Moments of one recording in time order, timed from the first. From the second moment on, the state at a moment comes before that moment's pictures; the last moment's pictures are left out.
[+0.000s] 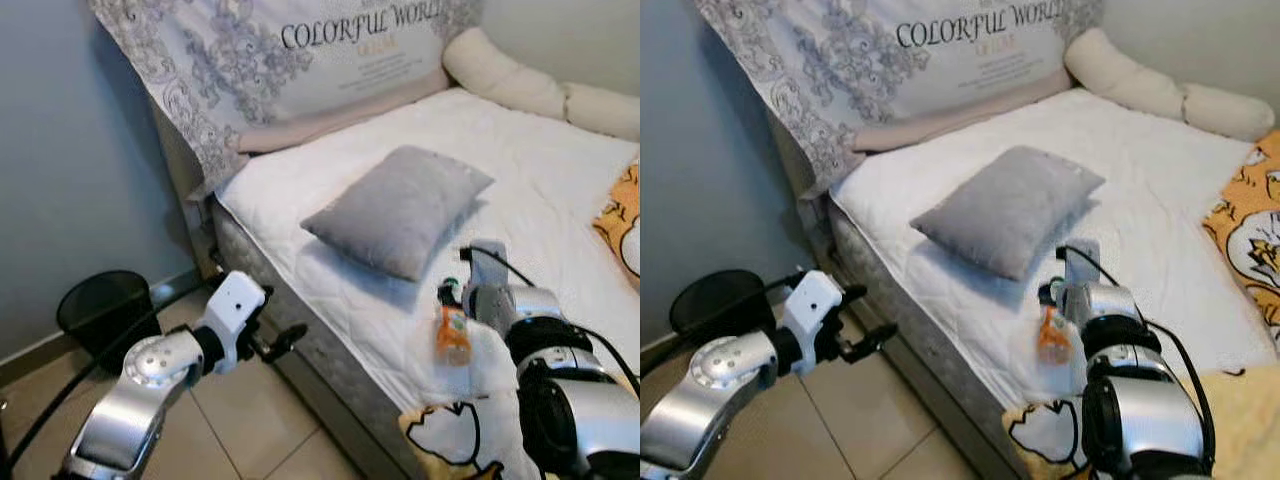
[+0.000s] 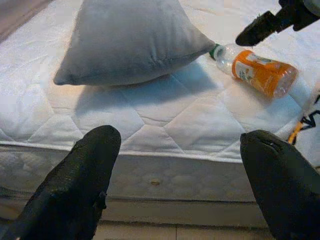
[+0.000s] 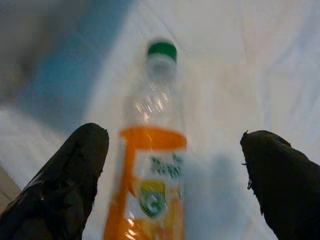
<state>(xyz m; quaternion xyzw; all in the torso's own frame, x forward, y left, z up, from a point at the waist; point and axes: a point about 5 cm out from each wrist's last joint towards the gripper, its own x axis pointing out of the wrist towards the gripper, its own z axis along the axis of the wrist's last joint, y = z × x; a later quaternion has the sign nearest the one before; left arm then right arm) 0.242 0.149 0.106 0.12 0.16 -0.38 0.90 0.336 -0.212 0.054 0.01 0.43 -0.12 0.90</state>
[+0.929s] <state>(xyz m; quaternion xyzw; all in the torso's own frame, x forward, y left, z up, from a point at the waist) 0.236 0.145 0.117 0.13 0.17 -0.41 0.89 0.315 -0.190 0.015 0.08 0.45 -0.13 0.88</state>
